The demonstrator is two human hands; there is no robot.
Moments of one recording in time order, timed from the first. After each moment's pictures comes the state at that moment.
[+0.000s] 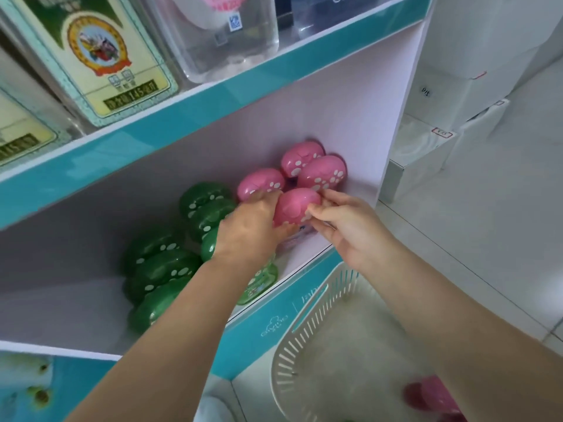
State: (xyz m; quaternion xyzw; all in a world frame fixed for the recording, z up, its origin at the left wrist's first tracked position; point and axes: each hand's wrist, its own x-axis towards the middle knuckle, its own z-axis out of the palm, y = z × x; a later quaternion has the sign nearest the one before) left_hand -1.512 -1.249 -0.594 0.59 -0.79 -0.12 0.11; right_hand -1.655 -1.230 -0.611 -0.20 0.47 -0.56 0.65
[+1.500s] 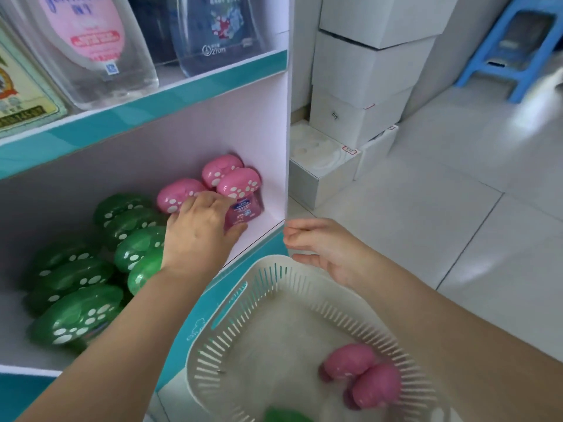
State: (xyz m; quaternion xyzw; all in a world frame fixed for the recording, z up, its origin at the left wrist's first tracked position) left_hand -1.566 -1.205 -0.574 0.57 -0.80 -0.03 0.15; right_hand -1.747 -1.153 -0.589 -0.29 0.61 -0.42 0.61
